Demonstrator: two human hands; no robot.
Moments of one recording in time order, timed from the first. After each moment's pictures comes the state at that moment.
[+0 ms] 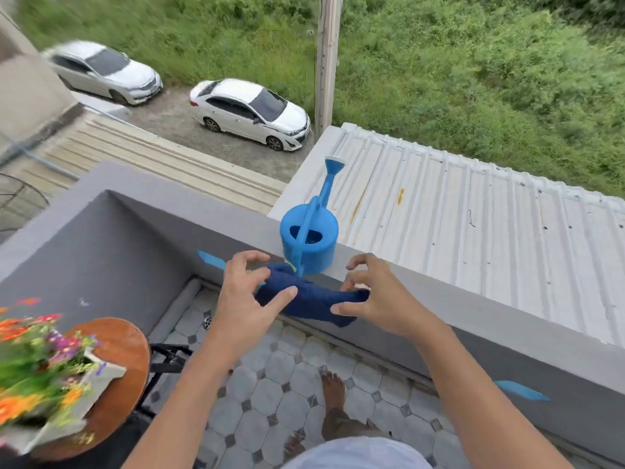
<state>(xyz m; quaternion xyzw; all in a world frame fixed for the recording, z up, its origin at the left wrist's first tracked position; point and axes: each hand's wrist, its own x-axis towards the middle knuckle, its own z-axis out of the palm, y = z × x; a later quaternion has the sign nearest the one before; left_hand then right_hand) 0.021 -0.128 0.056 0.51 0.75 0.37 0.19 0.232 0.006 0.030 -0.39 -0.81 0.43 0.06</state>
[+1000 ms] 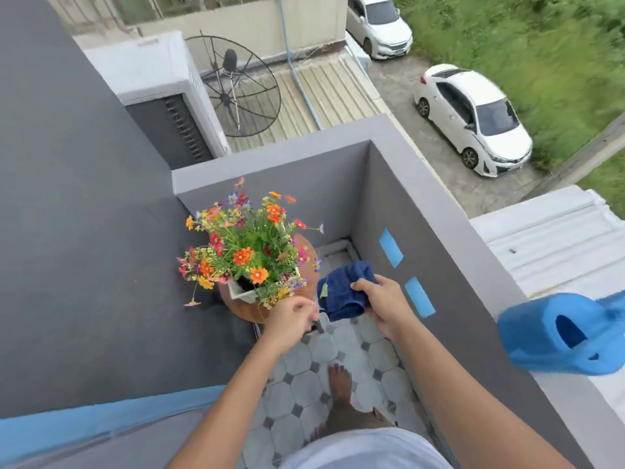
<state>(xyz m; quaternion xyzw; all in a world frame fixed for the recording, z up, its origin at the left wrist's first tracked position) -0.132 -0.342 -0.040 -0.06 0.82 0.47 0.32 -0.108 -0.150 -0.061 -0.39 -0.56 0.73 -0.08</state>
